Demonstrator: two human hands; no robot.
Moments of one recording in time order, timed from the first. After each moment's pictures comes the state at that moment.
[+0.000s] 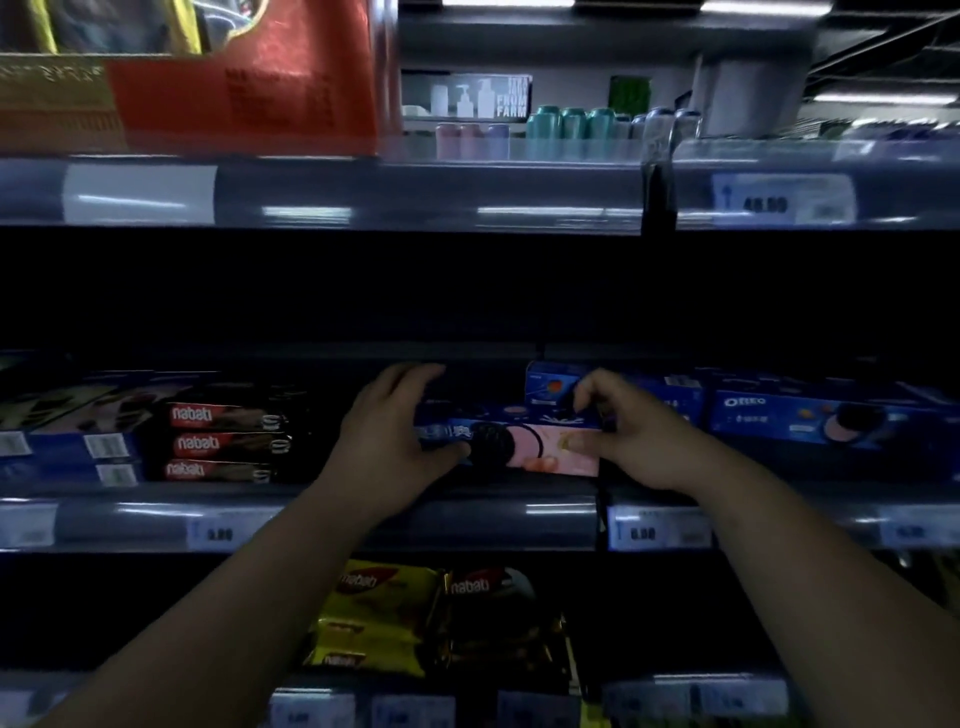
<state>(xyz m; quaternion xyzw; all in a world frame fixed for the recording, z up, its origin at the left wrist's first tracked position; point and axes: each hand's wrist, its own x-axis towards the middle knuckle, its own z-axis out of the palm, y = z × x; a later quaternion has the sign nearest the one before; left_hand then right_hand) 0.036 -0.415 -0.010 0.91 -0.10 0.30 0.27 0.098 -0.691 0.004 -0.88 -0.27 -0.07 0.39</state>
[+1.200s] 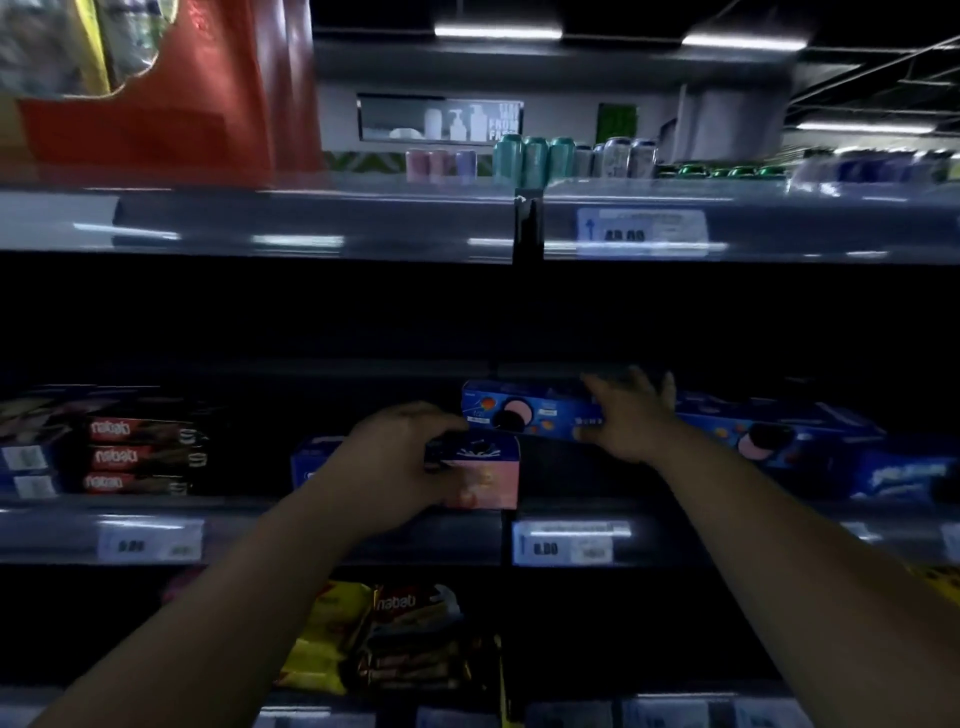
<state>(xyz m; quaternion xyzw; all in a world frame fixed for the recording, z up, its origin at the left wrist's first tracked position) 0.028 -0.506 0.017 0.95 -0.16 0.20 0.19 0.171 -0.776 0.009 -0.98 -0.13 -0.13 0.06</state>
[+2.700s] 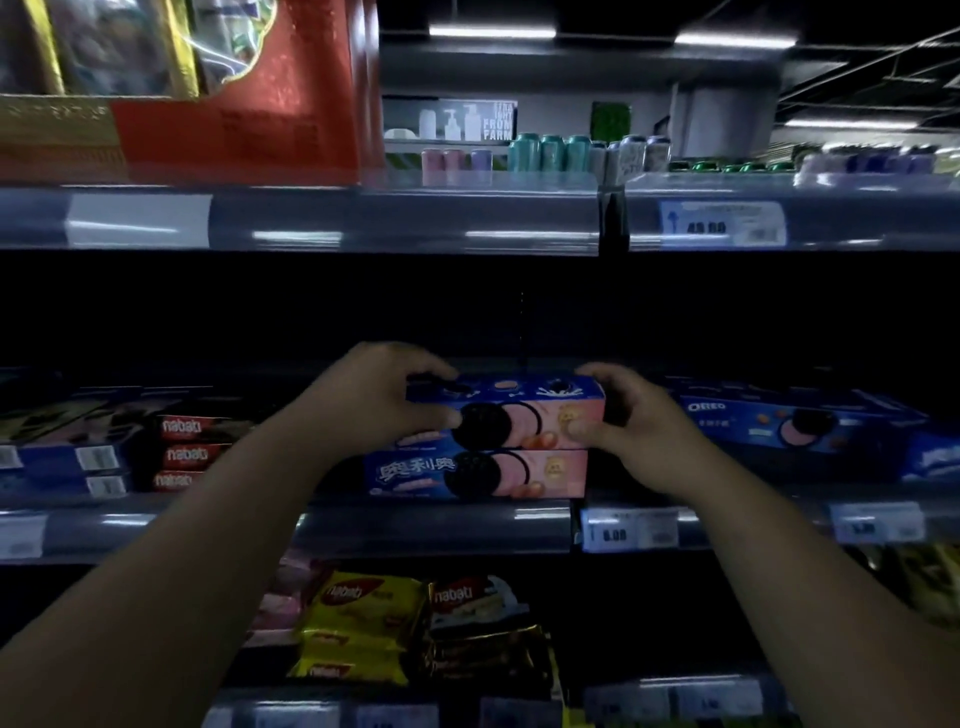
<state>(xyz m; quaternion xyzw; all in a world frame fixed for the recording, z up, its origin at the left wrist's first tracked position) 0.021 -0.426 0.071 0.94 -0.16 0.19 0.25 0.071 -0.709 0.017 -0.81 -0.25 -0.10 0.52</state>
